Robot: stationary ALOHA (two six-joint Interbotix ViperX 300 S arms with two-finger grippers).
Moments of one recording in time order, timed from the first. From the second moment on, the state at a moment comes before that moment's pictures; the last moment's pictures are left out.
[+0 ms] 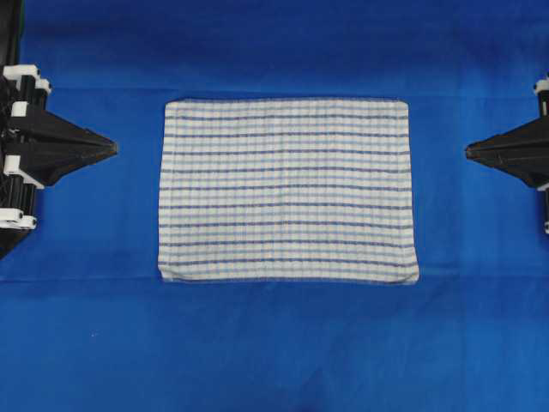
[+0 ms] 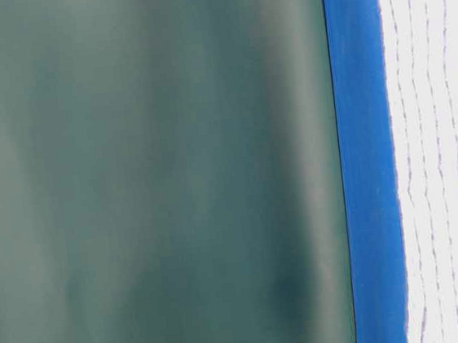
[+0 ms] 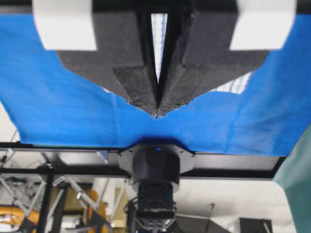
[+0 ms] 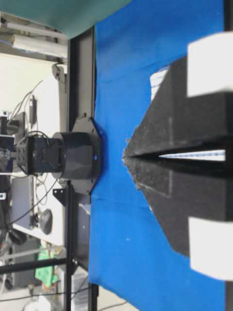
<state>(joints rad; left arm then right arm) 0.00 -0.97 1.18 0.00 -0.29 0.00 0.00 -0.97 1.19 0.00 -0.29 0.00</state>
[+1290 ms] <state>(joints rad) 0.42 -0.31 1.23 -0.02 -0.48 -0.01 -0.46 -0.24 1.05 0.00 -0.05 0.10</state>
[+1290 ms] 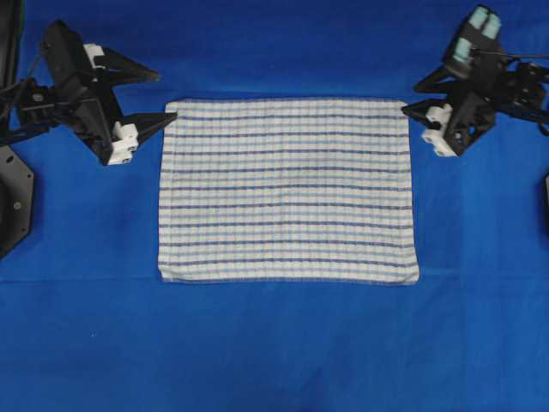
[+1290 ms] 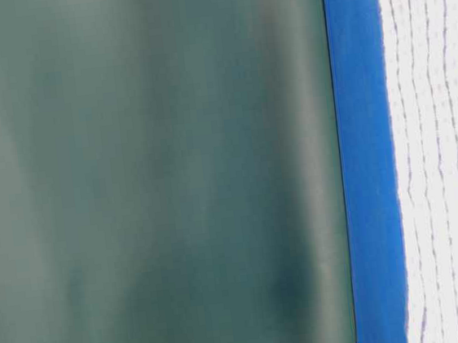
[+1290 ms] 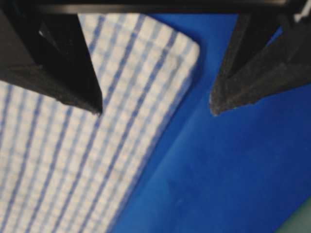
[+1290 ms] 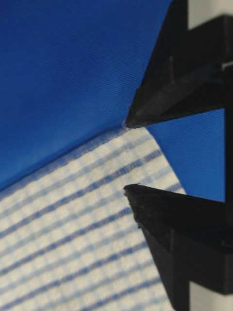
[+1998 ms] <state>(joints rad) 0.51 0.06 1.16 -0.02 -0.56 0.01 -0.52 -0.01 1.00 -0.01 -0.12 0.09</state>
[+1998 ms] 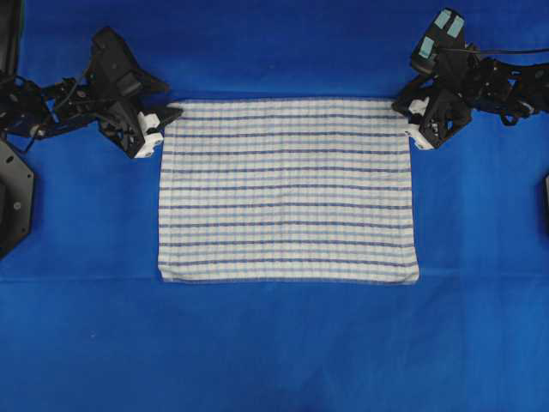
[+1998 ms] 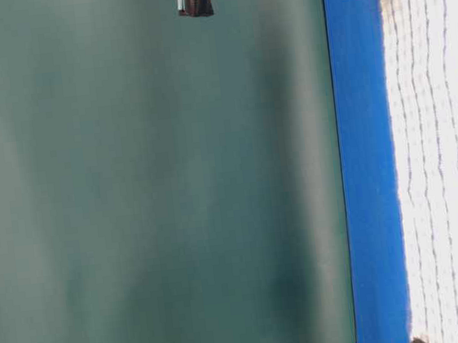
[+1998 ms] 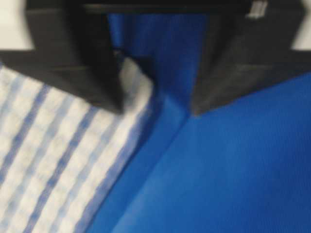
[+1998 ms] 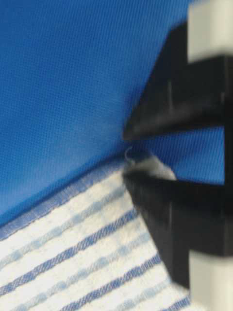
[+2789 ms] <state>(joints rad) 0.52 -0.18 1.10 -0.02 -0.37 0.09 -0.60 -0.21 1.00 -0.01 -0.11 0.10</state>
